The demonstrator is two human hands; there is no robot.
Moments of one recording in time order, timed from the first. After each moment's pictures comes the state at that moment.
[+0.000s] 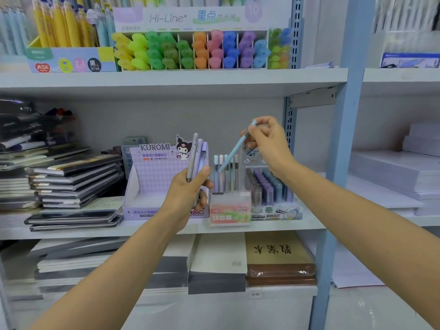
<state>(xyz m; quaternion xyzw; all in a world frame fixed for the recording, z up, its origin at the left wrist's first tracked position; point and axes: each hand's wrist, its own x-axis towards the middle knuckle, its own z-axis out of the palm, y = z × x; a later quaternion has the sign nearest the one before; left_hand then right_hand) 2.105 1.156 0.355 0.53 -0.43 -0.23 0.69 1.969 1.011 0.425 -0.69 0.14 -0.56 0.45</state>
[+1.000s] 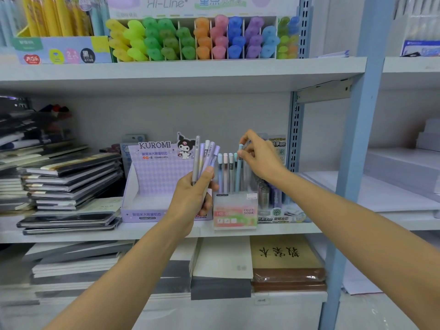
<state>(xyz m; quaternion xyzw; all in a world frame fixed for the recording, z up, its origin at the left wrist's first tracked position) 2.111 1.141 0.345 0.54 -0.42 -0.22 0.69 2.001 0.974 0.392 -0.86 0.23 -0.43 0.13</state>
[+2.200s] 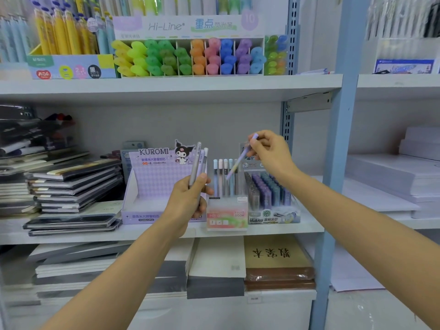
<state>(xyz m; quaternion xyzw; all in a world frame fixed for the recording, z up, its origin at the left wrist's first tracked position) 2.102 1.154 0.349 0.56 -0.44 -0.21 0.67 1.957 1.003 0.413 -0.75 0.20 -0.53 0.35</state>
